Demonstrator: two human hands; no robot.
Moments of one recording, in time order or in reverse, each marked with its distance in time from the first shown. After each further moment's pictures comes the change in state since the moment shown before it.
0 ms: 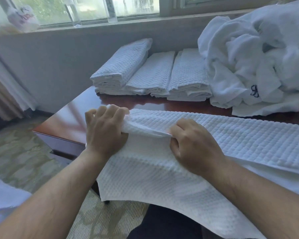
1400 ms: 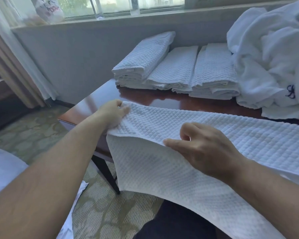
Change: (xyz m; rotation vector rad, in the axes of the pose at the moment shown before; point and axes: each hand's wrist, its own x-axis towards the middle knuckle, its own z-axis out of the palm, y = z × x) left_hand 0.034 -0.064 -0.011 -0.504 -0.733 -0.755; right_hand 0.009 -0.010 0.007 0.030 0.143 -0.517
